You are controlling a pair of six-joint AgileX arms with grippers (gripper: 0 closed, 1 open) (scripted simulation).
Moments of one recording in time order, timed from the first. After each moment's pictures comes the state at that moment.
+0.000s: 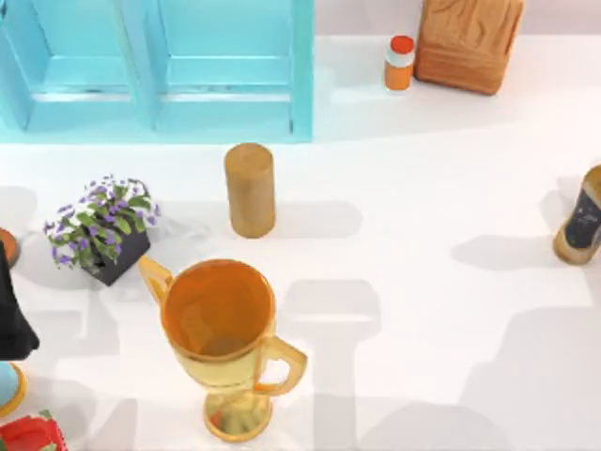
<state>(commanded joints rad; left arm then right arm) 0.00 0.00 0.00 0.00 0.00 0.00 -0.51 1.62 1.39 -1.32 0.00 -0.49</state>
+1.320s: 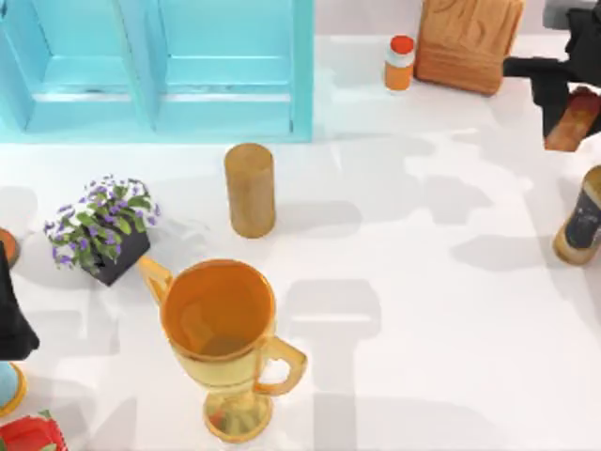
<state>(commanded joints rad) 0.00 0.00 0.00 0.00 0.00 0.00 0.11 2.28 2.10 -1.31 -0.02 0.22</state>
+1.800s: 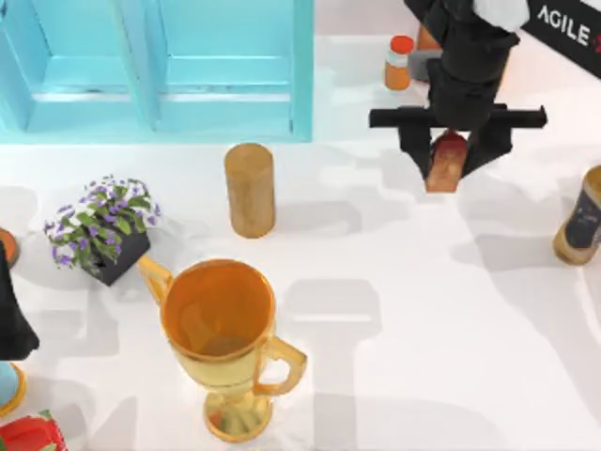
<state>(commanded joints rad) 0.00 0.00 0.00 0.00 0.00 0.00 0.37 2.46 2.25 -1.35 0.01 0.40</state>
